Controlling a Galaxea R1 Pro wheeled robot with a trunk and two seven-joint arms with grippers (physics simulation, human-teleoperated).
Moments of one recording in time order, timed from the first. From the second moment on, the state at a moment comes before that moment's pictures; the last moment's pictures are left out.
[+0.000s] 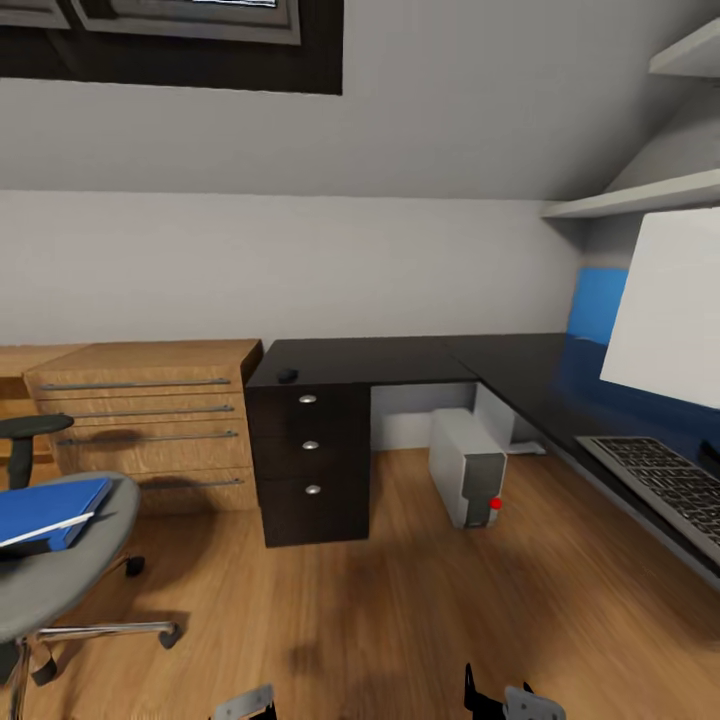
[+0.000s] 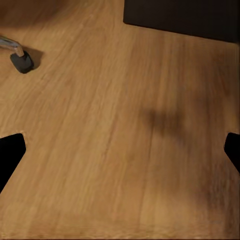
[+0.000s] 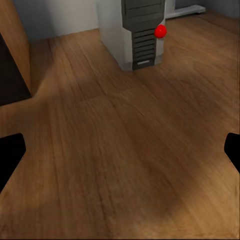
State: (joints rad) left arm -0.06 -0.14 -0.08 -0.71 0.15 -0.23 0.34; right arm -0.37 0.06 0.12 -0.02 -0.29 -0.86 -0.12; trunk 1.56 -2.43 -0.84
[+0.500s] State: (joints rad) left arm -0.06 -0.14 -0.08 -0.71 0.15 -0.23 0.34; right arm -0.37 0.06 0.13 -0.02 -0.28 -0.86 -0.12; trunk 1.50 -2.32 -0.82
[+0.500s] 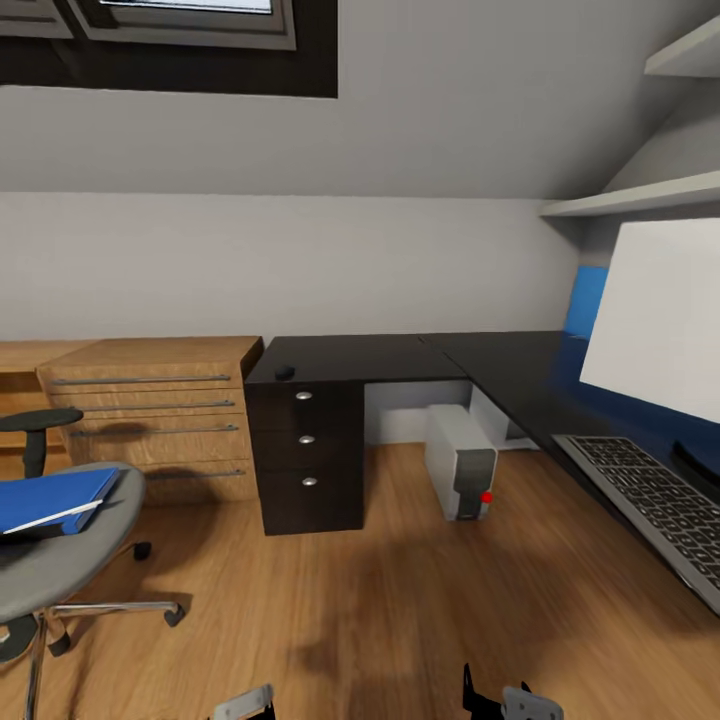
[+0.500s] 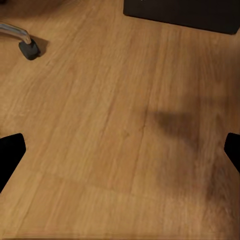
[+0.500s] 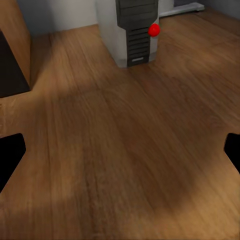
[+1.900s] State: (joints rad) left arm -0.06 -0.14 -0.08 -0.68 0.15 -0.23 0.34; right arm -0.37 0.06 0.13 -0.02 -0.27 -0.81 -0.12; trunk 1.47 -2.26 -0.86
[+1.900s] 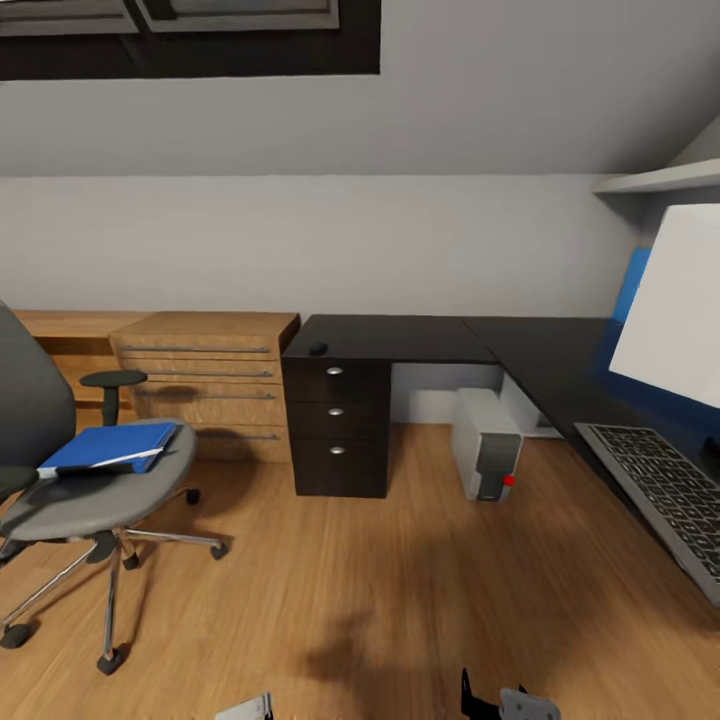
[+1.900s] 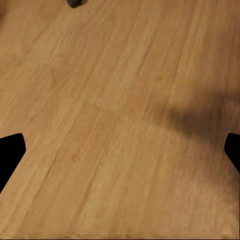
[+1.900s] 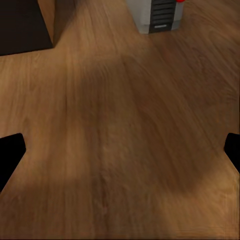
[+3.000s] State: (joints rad) left arm -0.06 -0.14 -0.08 -0.63 0.15 -0.23 0.34; right arm -0.37 0.06 0.13 -0.02 -0.21 -0.81 -0.12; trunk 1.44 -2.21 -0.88
